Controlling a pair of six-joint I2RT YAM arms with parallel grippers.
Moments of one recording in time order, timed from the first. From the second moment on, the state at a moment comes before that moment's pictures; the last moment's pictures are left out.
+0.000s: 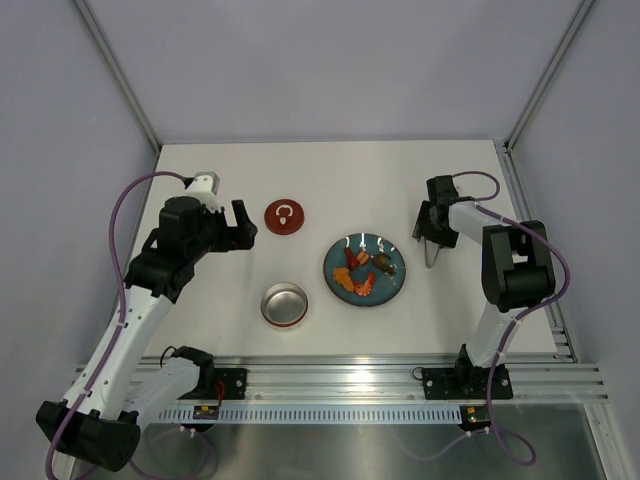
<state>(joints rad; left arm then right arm) -0.29 0.90 0.97 -0.58 0.02 -0.28 0.13 1.84 1.13 -0.43 0.19 0.42</state>
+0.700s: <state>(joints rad) -0.29 0.90 0.97 -0.58 0.02 -0.28 0.12 1.83 1.12 -0.41 0.16 0.37</state>
